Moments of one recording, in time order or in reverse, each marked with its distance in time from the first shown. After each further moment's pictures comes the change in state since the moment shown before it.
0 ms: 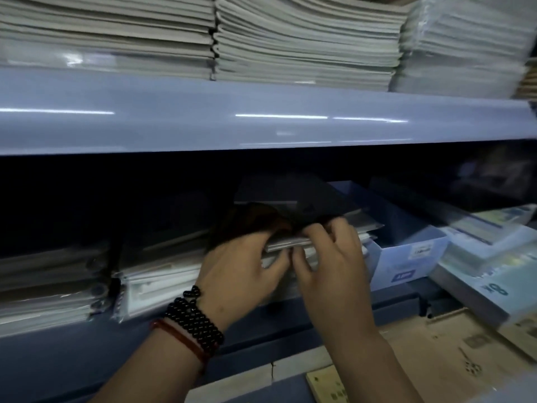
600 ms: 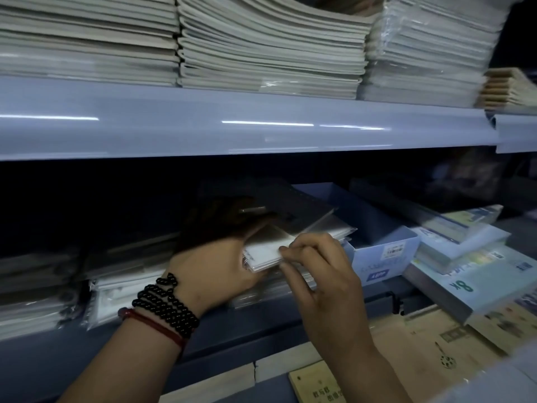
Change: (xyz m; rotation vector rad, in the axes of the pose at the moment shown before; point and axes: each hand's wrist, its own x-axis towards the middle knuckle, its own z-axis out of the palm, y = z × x) left_hand 0.020 -0.003 -0.007 0.280 -0.084 0.134; right_hand -0.014 0.021 -0.022 0.277 -0.032 -0.094
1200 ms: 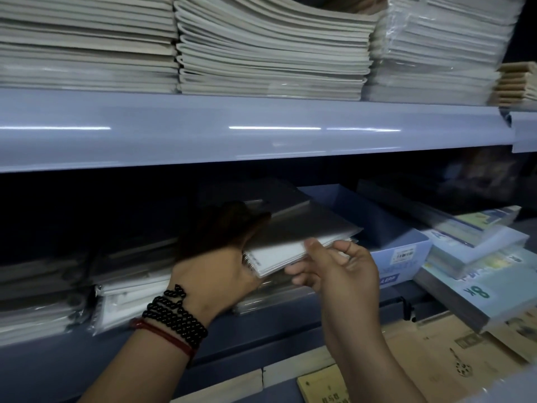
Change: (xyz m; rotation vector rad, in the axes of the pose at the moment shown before) left_hand 0.001 -0.005 0.011 0.112 0.056 -0.078; right_hand 0.028 -0.025 -0.008 0.981 0.254 0.943
